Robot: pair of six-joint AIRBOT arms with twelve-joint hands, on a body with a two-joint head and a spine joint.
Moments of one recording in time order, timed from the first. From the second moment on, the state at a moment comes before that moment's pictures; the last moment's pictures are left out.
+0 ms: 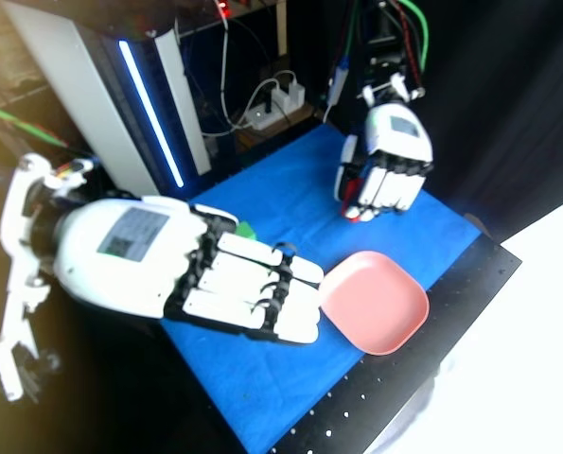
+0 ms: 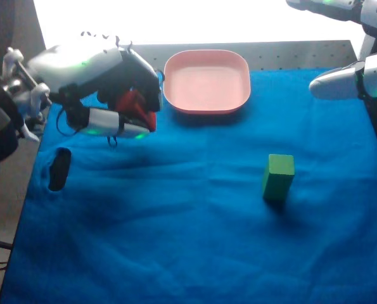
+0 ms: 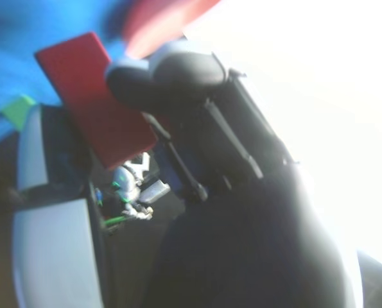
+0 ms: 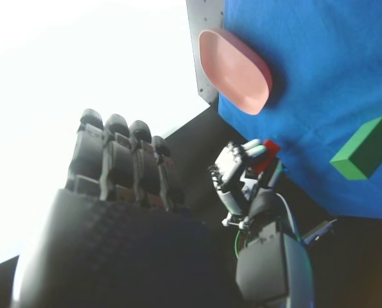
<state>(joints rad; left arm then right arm) 0.70 -1.15 1.38 0.18 -0.73 0.79 -0.46 -0.87 1.17 -0.48 0.37 -0.74</state>
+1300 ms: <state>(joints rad) 0.43 -1.28 1.61 0.29 -0.52 0.78 -0.46 -0.99 1.22 -0.48 0.37 -0.74</state>
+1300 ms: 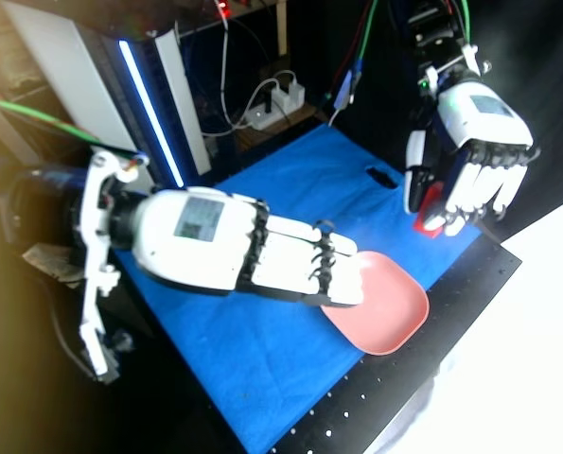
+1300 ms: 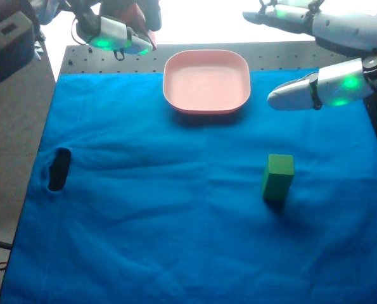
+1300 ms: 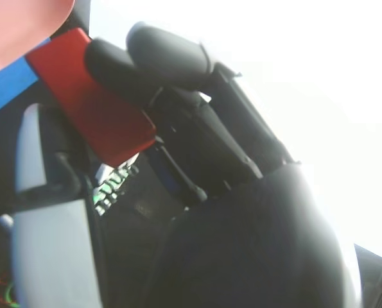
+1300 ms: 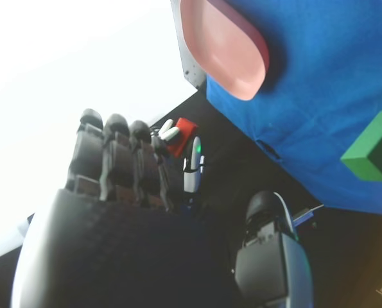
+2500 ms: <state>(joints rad) 0.40 -1.46 1.77 0.32 -0.50 0.78 -0.46 -1.08 1.26 -0.49 0.41 -0.74</state>
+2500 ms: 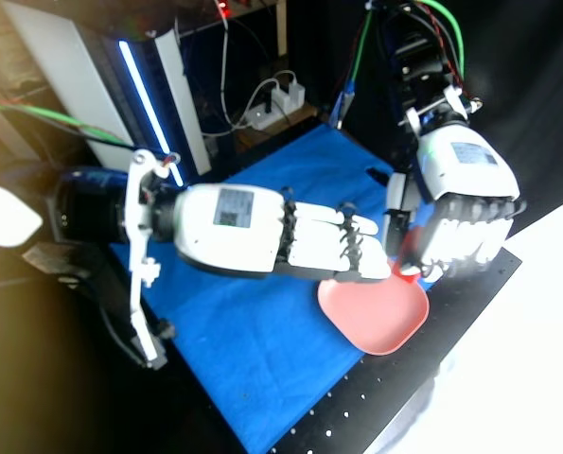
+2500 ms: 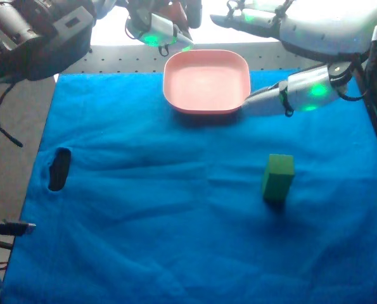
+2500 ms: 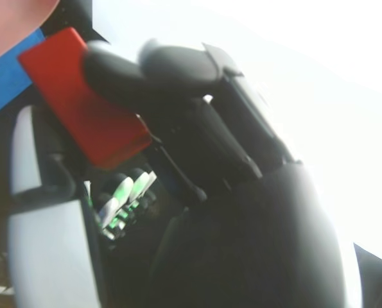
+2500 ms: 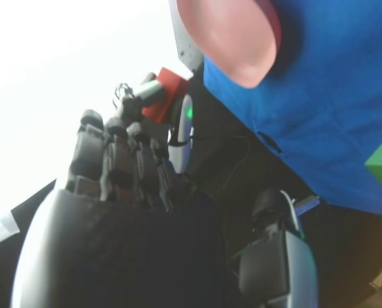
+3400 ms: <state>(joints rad) 0.46 -1.58 1.92 0.28 -0.46 0.70 -0.46 -1.11 1.27 -0.55 0.45 -0.63</state>
